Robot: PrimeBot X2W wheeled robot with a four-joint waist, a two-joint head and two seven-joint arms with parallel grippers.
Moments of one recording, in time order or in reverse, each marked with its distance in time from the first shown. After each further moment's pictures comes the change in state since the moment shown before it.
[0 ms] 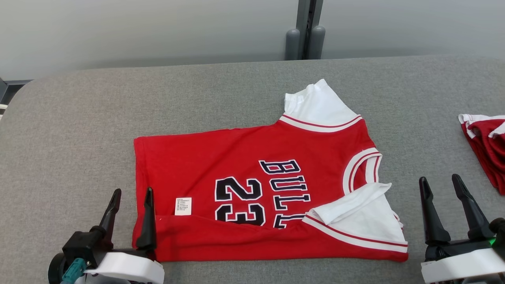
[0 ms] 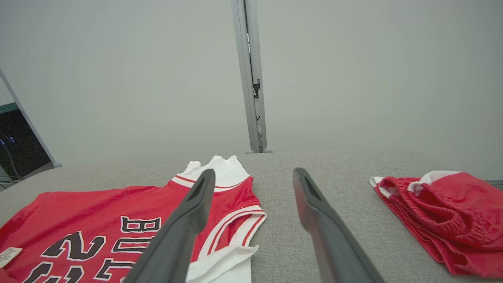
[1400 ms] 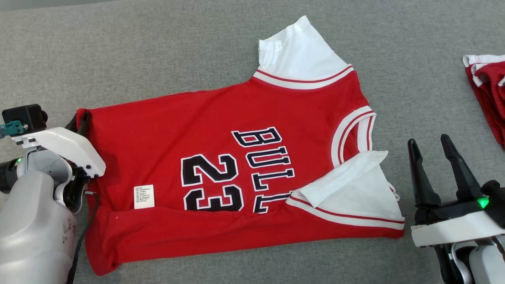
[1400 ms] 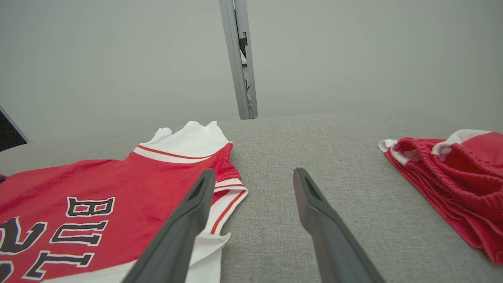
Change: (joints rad) left arm -0.709 0.145 0.045 0.760 -0.154 -0.150 0.292; right arm -0.163 -0.031 0.078 0.054 0.042 0.000 -0.027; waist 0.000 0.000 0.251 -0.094
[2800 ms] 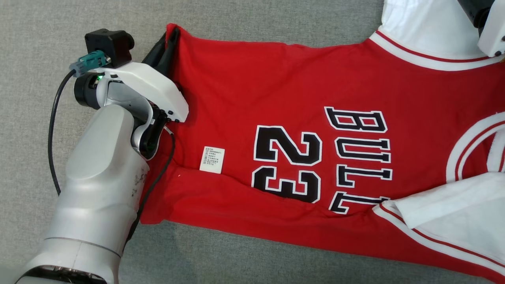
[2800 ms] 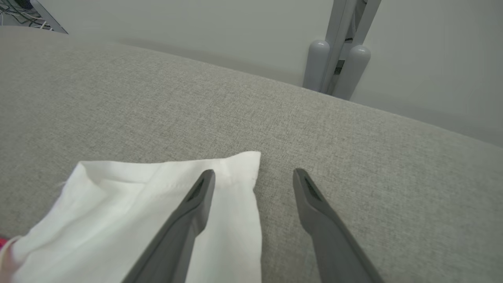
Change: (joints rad) left arm -0.210 -0.179 -0.221 -0.071 -0.011 -0.032 -0.133; right arm -1.072 -0.411 0.609 0.622 0.472 0.000 0.535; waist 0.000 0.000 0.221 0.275
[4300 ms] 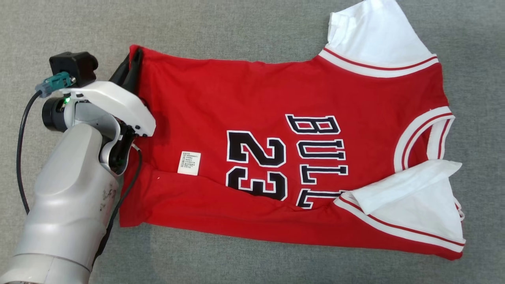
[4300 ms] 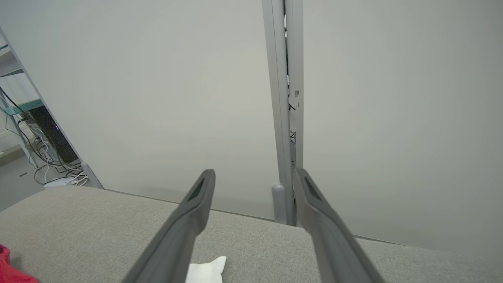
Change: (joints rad) left arm 0.052 0.113 -0.061 0.002 -0.119 0.026 -0.026; right arm 0.063 -0.172 0.099 -0.166 0.288 0.000 -0.535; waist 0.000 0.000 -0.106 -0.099
